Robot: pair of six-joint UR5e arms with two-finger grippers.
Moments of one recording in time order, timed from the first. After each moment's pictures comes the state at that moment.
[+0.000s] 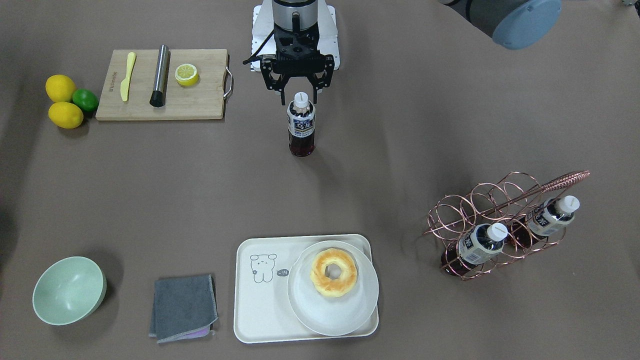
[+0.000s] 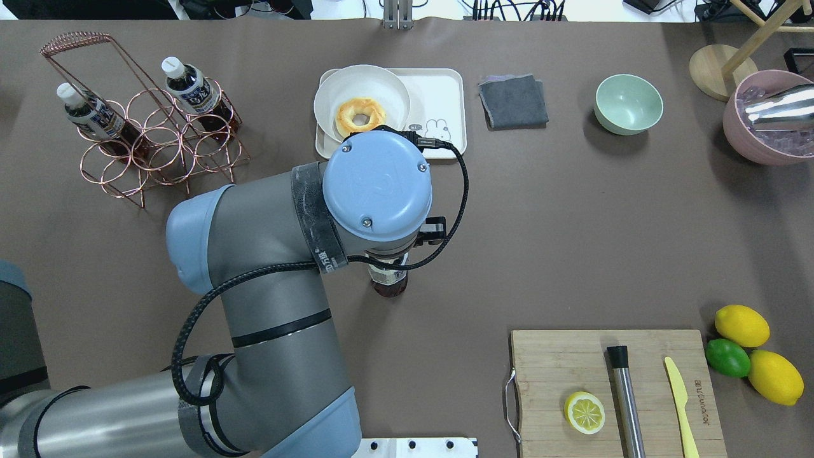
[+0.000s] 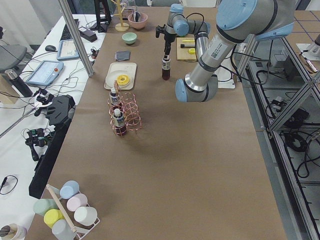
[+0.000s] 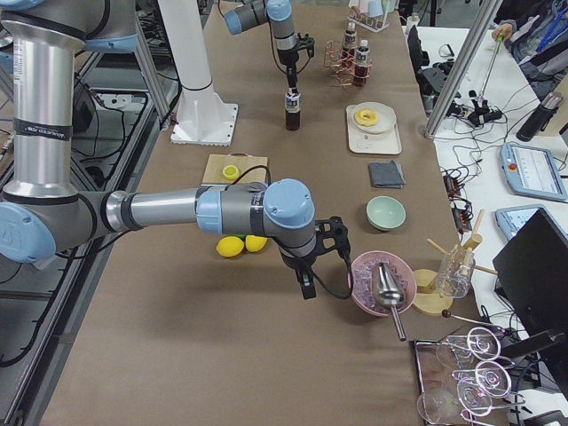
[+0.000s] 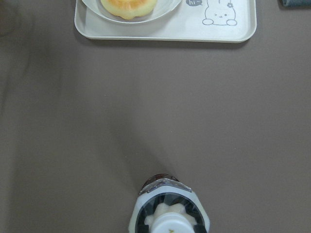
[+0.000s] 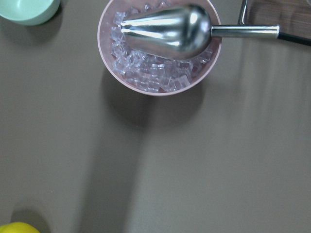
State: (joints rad) left arm -0.42 -2.49 -1.85 -1.19 -1.65 -1.32; right arm 1.72 -1.70 1.85 -1.67 2.39 -0.31
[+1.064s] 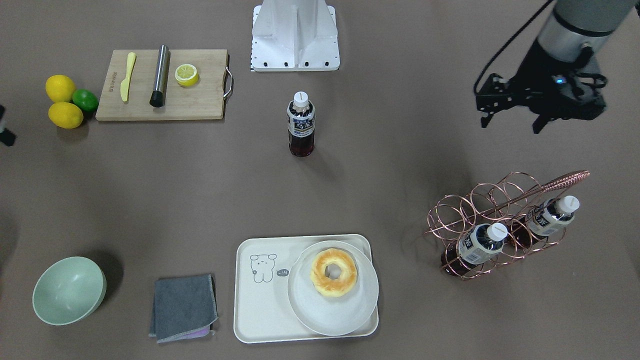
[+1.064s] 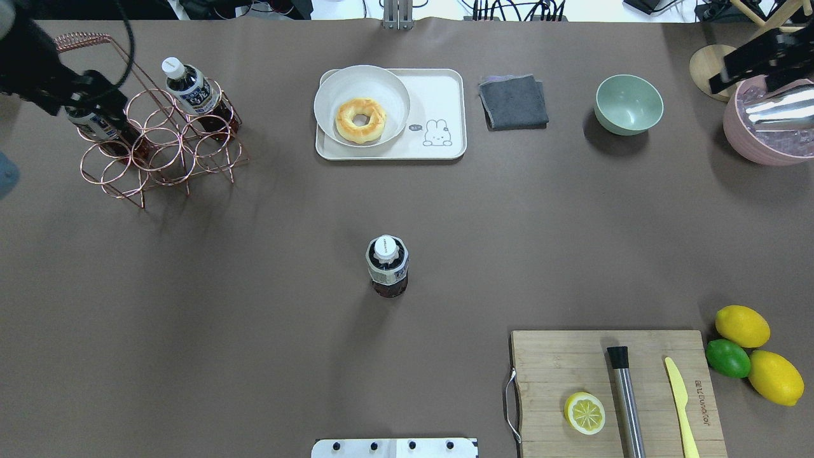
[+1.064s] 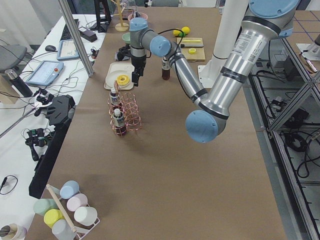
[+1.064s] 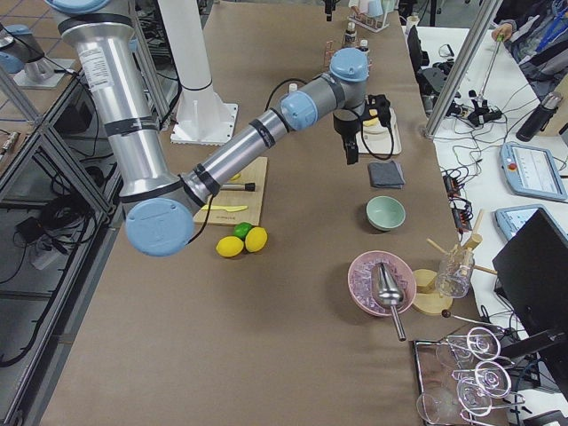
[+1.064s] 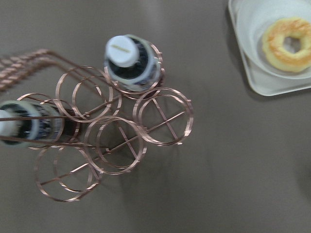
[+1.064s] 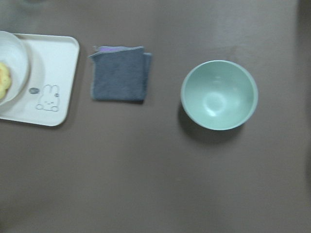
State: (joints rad) left arm -1.10 -2.00 -2.06 -1.17 -2.17 -0.46; right arm 1.28 -1.29 1.99 -1.67 2.38 0.48
